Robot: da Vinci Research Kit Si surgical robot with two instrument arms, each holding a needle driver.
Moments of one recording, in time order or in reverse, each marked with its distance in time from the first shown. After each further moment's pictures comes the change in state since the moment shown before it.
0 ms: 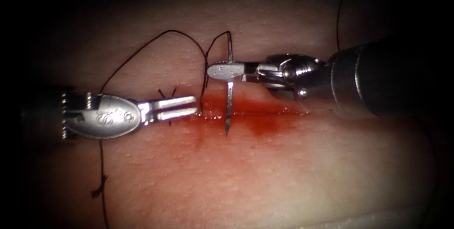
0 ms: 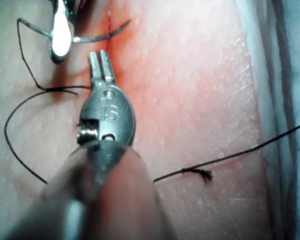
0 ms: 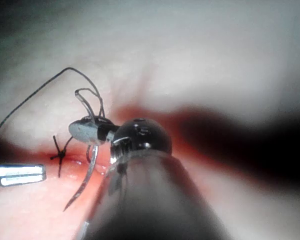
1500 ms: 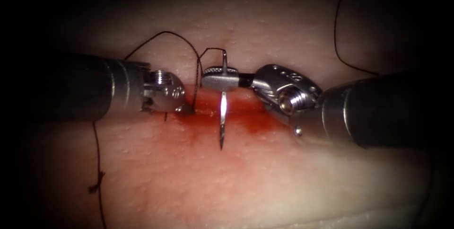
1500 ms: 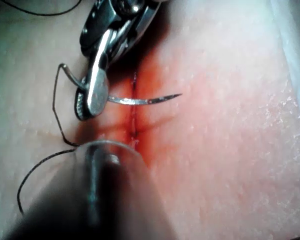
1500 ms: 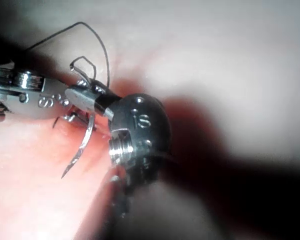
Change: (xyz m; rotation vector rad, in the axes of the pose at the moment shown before) right arm -0.001 0.001 0.001 0.011 0.085 -0.447; left arm -0.012 -0.003 0.005 -0.435 -1.046 -0.130
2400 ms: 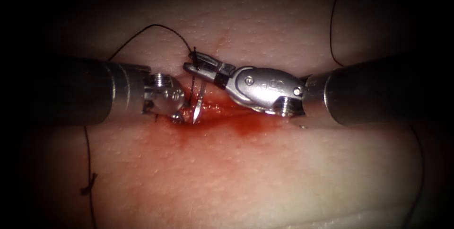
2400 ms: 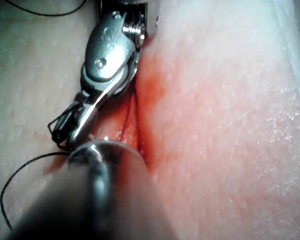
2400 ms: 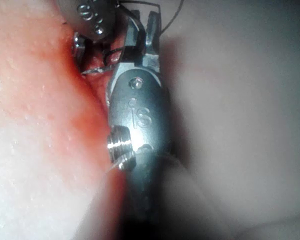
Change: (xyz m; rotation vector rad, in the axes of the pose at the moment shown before) right arm -0.003 0.001 0.005 -0.088 0.138 -0.702; left arm 0.000 0.000 0.000 0.004 0.007 -0.046
